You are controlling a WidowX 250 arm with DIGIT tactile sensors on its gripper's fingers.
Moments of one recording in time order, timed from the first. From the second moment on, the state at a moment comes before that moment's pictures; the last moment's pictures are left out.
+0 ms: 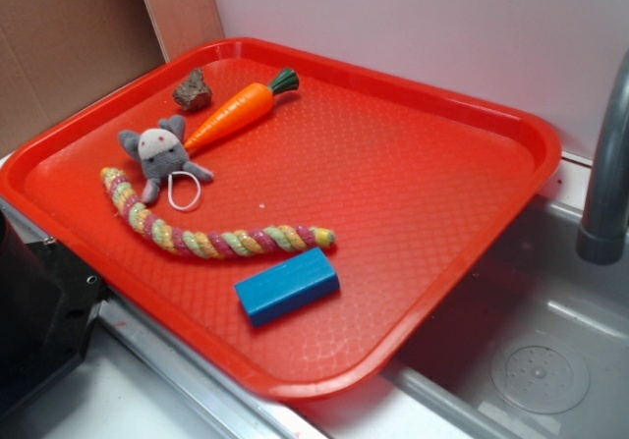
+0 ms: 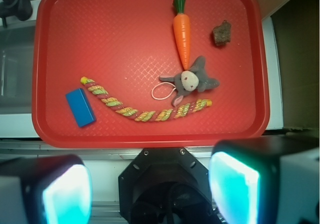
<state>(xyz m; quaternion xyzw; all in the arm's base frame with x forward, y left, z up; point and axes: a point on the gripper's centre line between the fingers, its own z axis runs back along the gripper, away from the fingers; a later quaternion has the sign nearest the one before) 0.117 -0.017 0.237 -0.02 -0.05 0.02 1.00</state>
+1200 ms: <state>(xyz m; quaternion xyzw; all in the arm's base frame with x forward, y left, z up) 0.194 0.055 0.179 -0.02 -0.09 0.35 0.93</state>
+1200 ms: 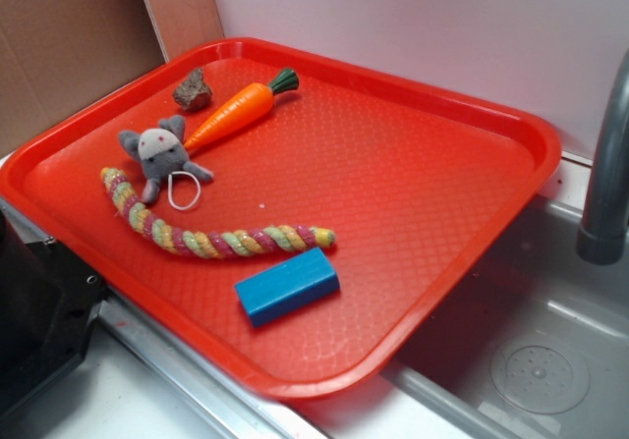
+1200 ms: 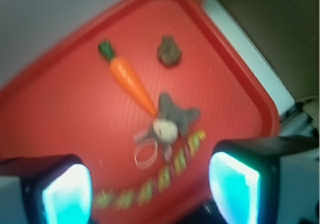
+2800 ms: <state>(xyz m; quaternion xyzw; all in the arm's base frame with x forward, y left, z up) 0.290 0.132 0.023 0.03 -0.12 0.49 0.86</state>
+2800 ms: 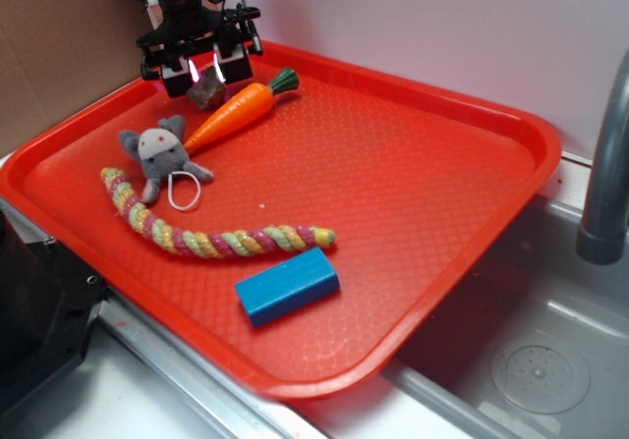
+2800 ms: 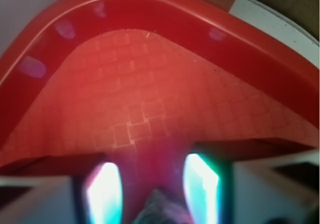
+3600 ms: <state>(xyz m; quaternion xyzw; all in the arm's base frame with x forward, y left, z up) 0.272 0.121 0.062 0.03 -0.15 0.48 0.87</state>
